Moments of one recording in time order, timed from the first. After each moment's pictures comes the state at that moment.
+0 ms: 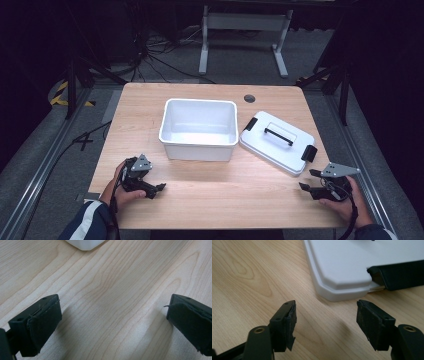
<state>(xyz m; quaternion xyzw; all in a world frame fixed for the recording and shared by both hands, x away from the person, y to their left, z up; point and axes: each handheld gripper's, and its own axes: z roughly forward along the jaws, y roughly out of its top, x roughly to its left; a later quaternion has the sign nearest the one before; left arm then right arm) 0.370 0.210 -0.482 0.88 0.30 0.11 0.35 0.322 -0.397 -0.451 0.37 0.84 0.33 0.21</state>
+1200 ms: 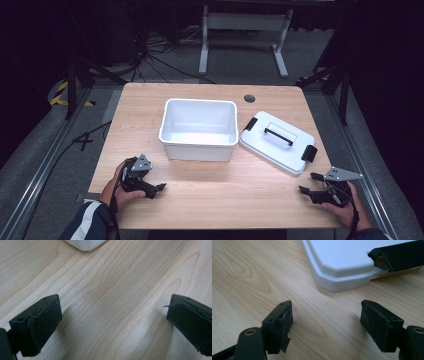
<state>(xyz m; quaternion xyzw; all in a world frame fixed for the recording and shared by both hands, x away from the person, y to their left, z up) 0.370 0.210 -0.482 0.88 0.30 0.11 0.35 0.316 -0.405 -0.467 0.39 0.82 0.36 0.19</state>
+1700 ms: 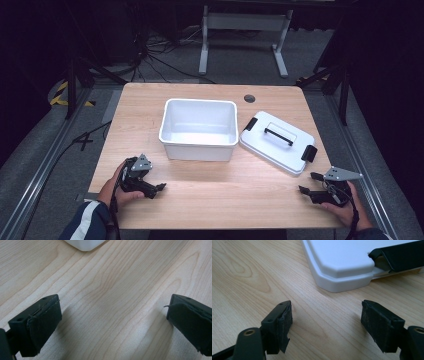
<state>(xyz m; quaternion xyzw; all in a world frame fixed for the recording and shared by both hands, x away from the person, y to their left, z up) 0.371 0.210 -0.482 0.88 0.30 0.11 0.35 0.317 -0.405 -0.467 0.39 0.82 0.36 0.19</state>
